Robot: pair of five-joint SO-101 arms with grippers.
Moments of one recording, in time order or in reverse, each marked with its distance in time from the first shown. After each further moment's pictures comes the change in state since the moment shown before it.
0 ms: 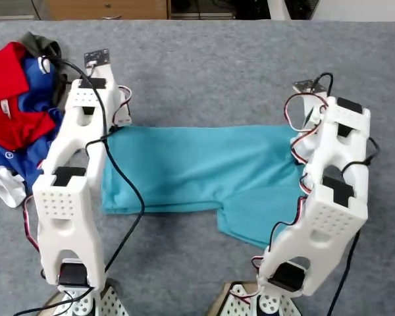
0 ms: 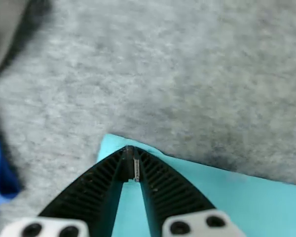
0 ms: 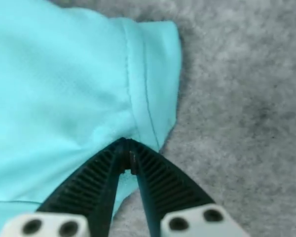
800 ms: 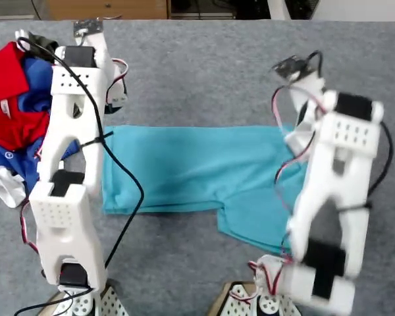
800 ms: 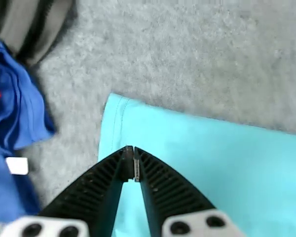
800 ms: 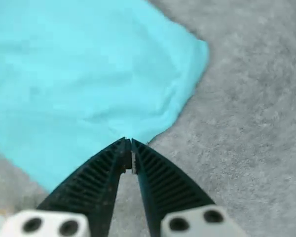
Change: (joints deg) left arm 2.1 -7.7 -23.7 30.4 0.1; right arm -8.9 -42.8 14.9 14.9 10.5
